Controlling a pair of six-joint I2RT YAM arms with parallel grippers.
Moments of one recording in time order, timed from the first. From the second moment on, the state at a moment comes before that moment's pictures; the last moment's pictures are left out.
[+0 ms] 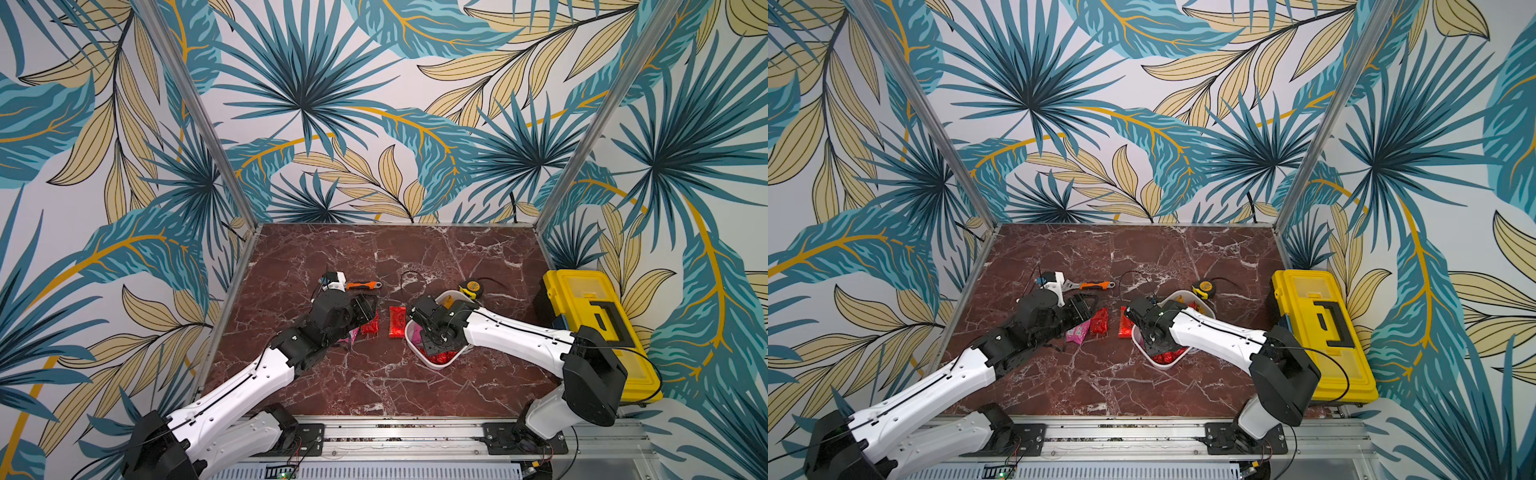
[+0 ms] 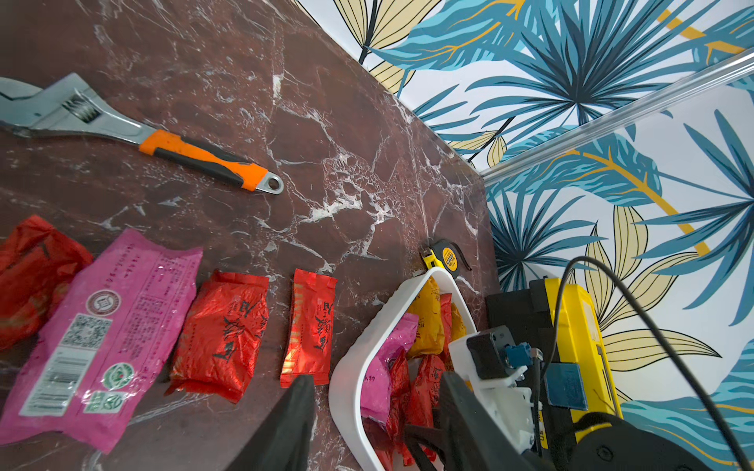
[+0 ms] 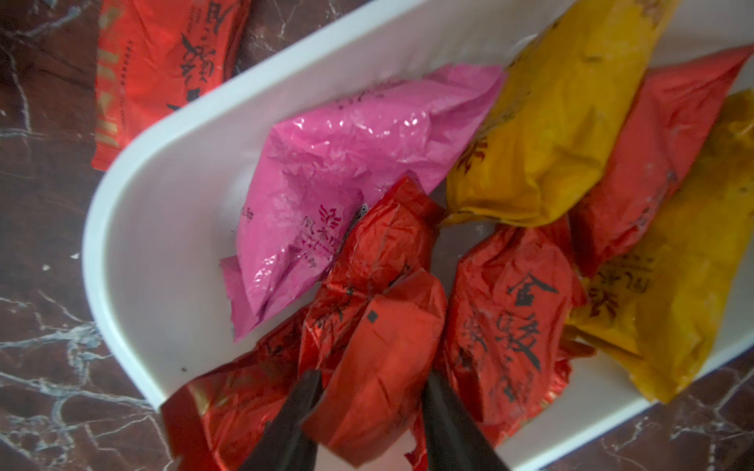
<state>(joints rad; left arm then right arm) -0.66 1.00 0.71 -0.18 -0.09 -1.01 0.85 1.58 1.09 -0.90 0.28 0.59</state>
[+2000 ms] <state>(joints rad) -0.61 0.34 0.59 -0.89 -0.52 -1.23 1.07 2.25 1.69 -0.23 -0.30 0.80</state>
